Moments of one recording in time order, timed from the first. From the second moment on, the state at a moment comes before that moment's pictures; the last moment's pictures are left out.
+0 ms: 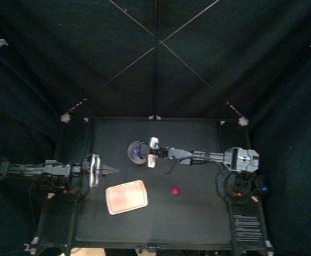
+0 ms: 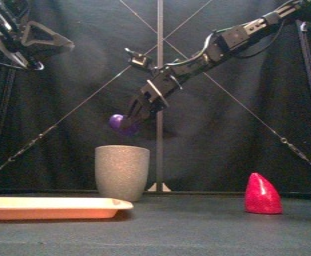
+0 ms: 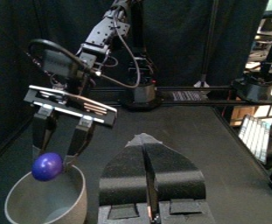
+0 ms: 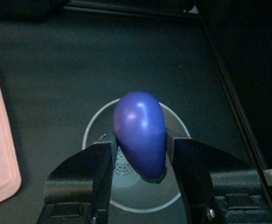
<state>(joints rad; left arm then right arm) 0.04 -0.98 1.22 0.02 -0.24 0.01 -0.27 0.22 0.19 -0.28 0.15 0.01</state>
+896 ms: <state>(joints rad) 0.05 -1.02 1.24 0.03 -0.24 0.01 -0.23 -0.27 0.56 -0.23 0.01 0.01</state>
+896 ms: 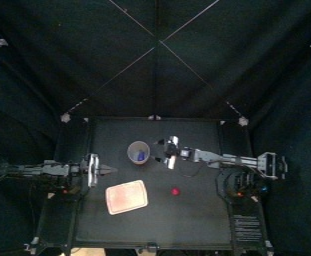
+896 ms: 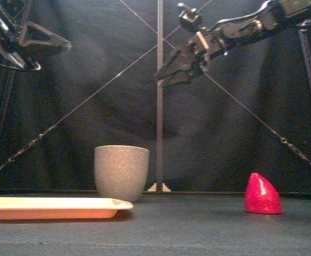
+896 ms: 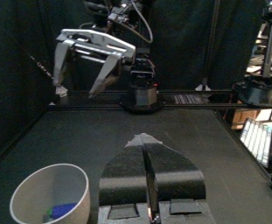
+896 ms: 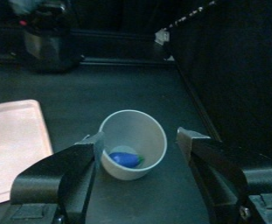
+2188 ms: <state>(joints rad) 0.07 -1.02 1.25 0.02 -0.24 0.01 -0.12 -1.10 1.19 -0.04 -0.07 0.02</state>
